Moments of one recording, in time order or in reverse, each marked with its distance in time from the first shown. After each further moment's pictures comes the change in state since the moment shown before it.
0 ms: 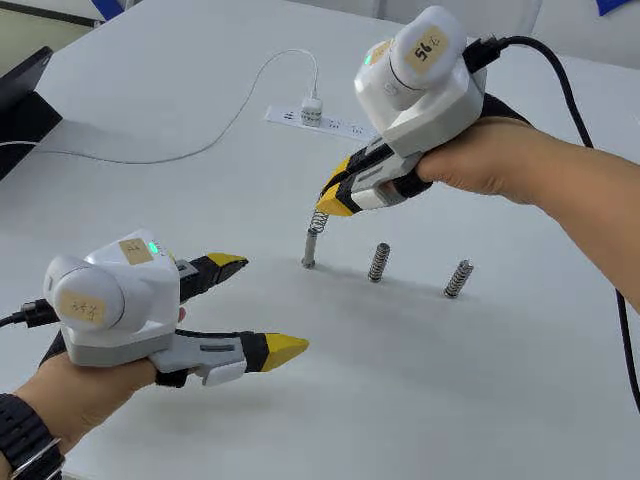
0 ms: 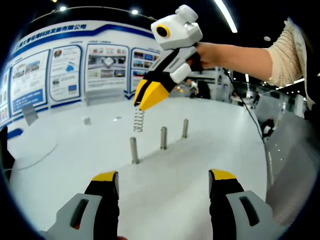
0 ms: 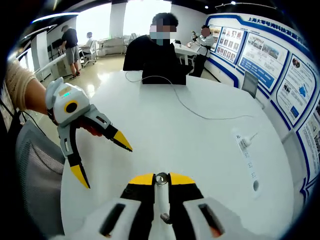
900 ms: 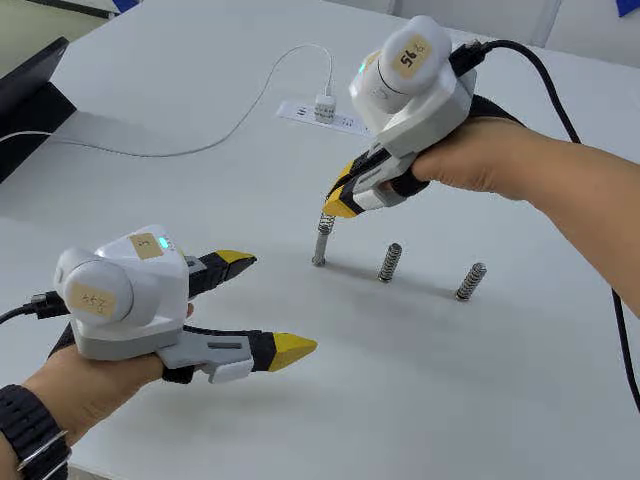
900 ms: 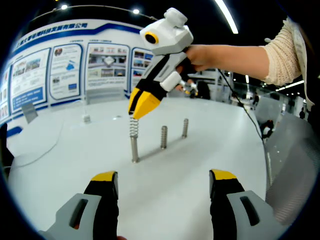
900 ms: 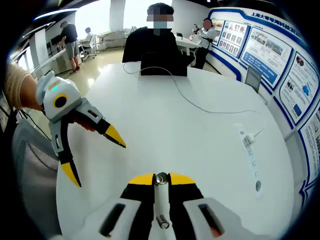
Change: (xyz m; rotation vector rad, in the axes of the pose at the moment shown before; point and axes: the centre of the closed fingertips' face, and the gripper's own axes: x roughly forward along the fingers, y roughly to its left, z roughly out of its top) left arm -0.001 0.001 -0.002 -0.014 0.000 -0.004; right arm 0.019 -0.004 -0.007 -0.009 0.062 0.018
